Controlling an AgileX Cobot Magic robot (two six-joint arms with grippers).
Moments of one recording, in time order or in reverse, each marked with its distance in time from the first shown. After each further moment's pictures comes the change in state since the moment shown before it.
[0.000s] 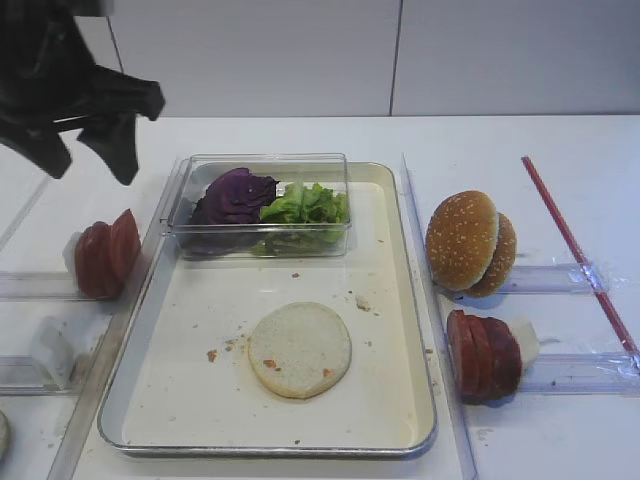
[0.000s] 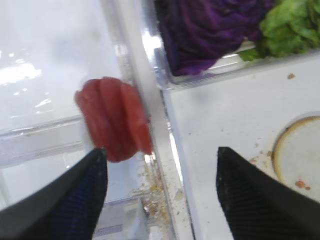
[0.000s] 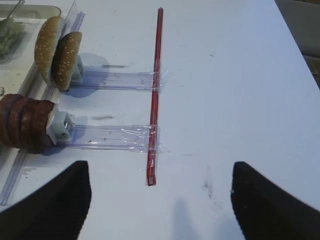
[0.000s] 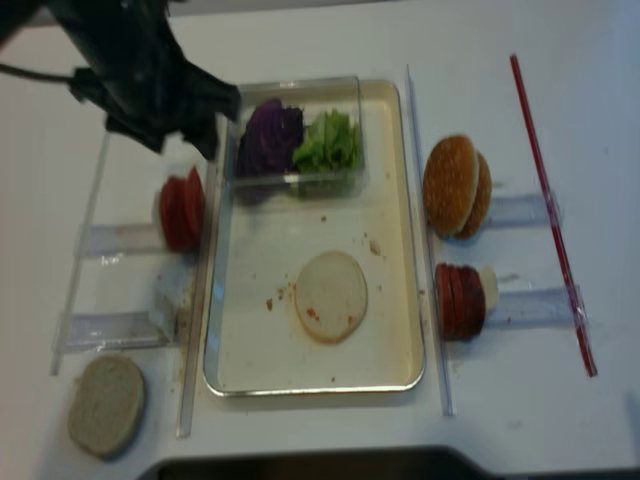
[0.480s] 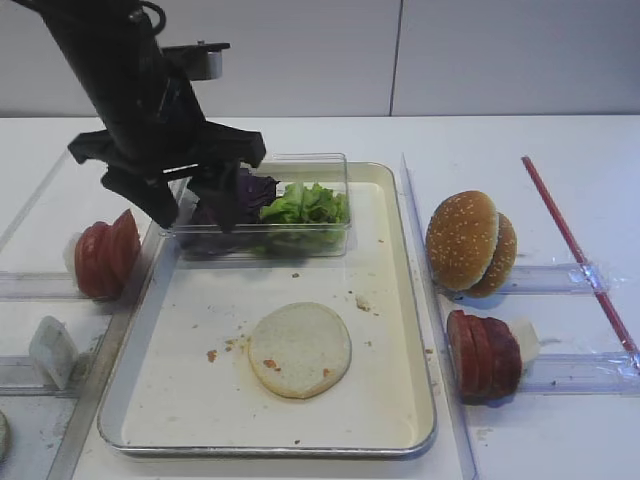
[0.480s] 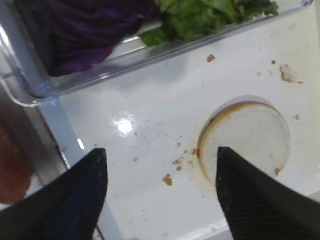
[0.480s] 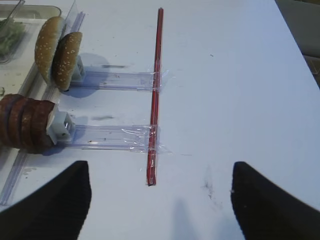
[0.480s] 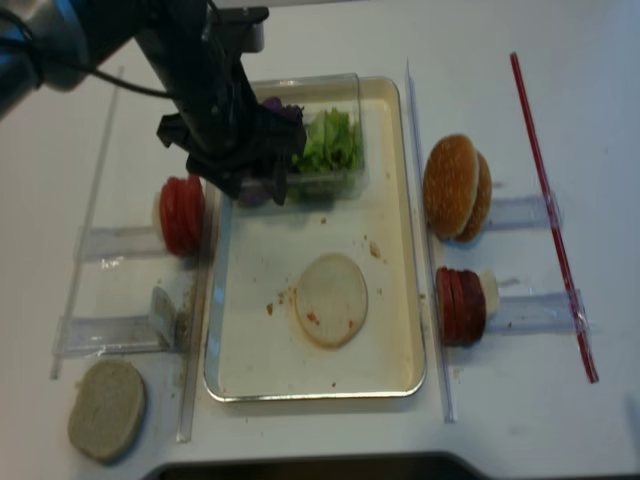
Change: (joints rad) left arm -0.110 0.173 -0.048 -0.191 -0.014 0.053; right arm 0.000 0.000 0.000 0.000 0.000 0.000
